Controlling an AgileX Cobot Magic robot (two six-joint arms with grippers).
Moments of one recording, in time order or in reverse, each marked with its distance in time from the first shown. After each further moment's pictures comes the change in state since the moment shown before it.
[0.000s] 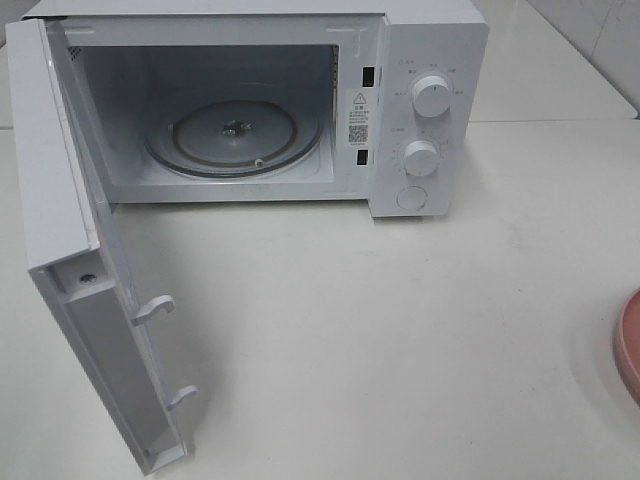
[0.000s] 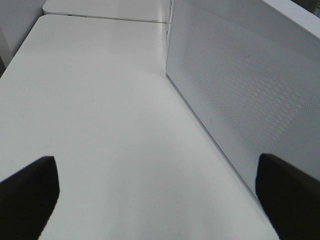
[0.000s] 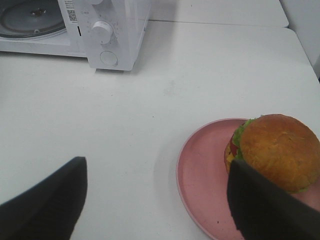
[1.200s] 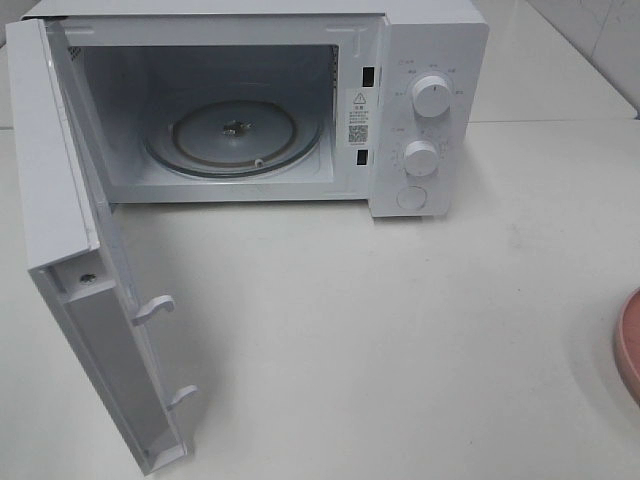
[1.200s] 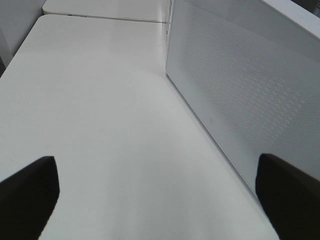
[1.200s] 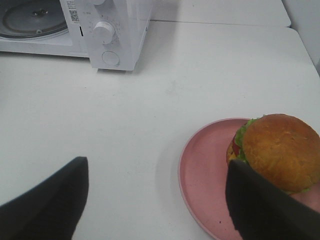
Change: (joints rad) left arm 0.000 0.000 0.000 0.000 0.000 0.000; right arm 0.000 0.000 0.002 0.006 -0.001 0.000
